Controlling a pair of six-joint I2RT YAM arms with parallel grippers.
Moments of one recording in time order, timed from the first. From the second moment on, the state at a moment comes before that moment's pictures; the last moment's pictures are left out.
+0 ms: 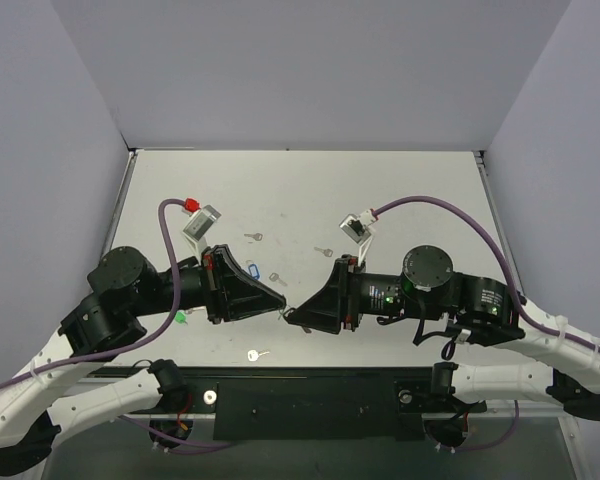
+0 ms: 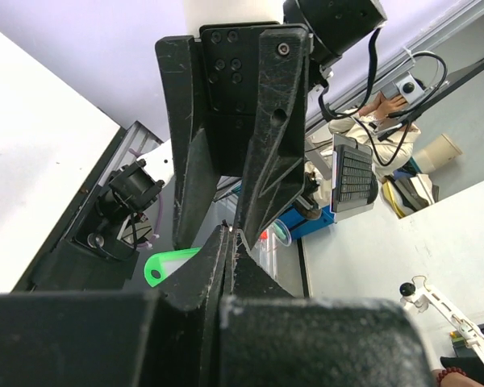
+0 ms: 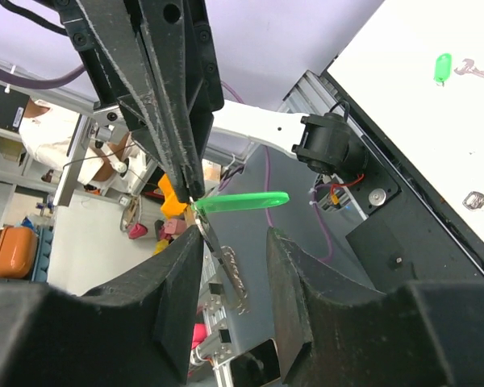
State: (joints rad) left arm -0.95 0.74 1.12 -0.28 0.48 -0.91; right arm 1.26 0.97 1.28 -0.47 -0.13 0.88
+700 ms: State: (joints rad) left arm -0.95 0.73 1.12 -0.28 0.42 -0.92; right arm 1.26 0.94 1.22 -0.31 -0.12 0.90
